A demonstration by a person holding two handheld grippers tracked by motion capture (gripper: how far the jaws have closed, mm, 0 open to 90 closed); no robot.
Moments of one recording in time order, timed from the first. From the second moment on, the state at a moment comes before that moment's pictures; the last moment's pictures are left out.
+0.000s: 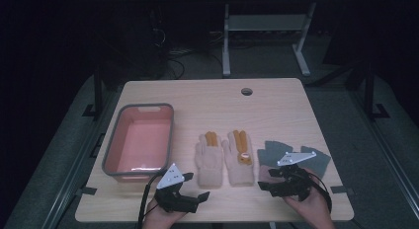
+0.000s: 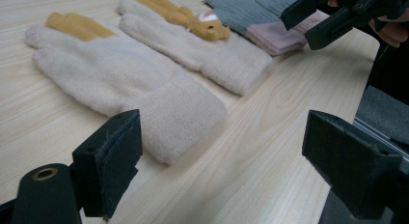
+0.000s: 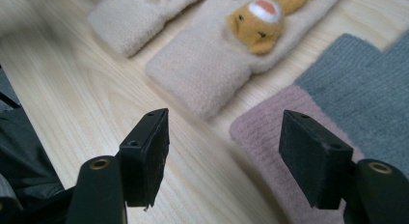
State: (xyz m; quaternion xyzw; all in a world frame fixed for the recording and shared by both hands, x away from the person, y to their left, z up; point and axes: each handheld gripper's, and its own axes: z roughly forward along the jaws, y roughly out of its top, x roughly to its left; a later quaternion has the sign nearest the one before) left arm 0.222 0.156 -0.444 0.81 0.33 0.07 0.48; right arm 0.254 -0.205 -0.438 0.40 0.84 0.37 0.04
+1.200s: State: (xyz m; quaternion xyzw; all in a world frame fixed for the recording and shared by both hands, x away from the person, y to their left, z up) left arm 0.217 0.165 -0.439 0.80 0.34 0.08 0.49; right arm 0.286 -0.153 -0.409 0.35 0.87 0.35 0.03
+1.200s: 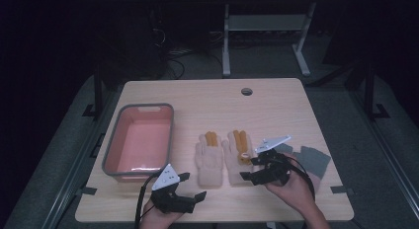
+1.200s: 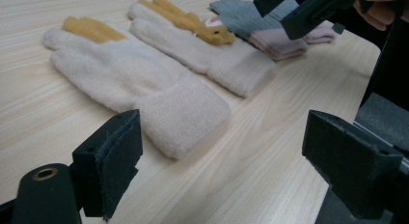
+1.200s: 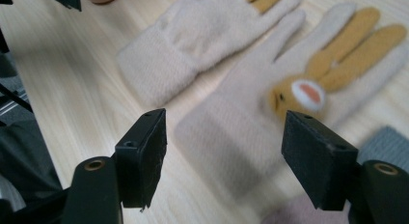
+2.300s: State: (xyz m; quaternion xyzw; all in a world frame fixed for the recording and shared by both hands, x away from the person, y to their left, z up) left arm 0.214 0.163 -0.437 0.80 0.33 0.08 0.50; right arm 0.352 -0.132 -0.416 0.37 0.89 0.25 0.04
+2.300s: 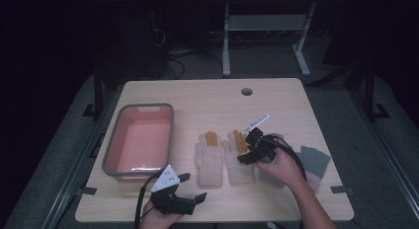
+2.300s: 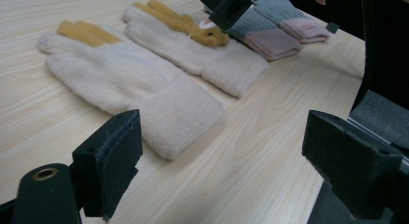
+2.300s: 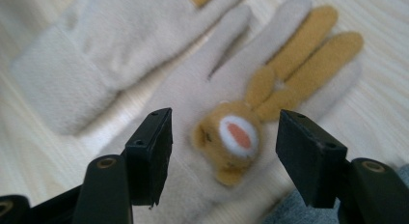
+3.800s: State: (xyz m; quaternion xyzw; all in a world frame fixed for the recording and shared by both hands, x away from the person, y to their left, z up) left arm 0.212 0.165 -0.434 0.79 0.34 0.09 0.50; right arm 0.347 -0.116 -0.389 0.40 0.89 0.22 0.06
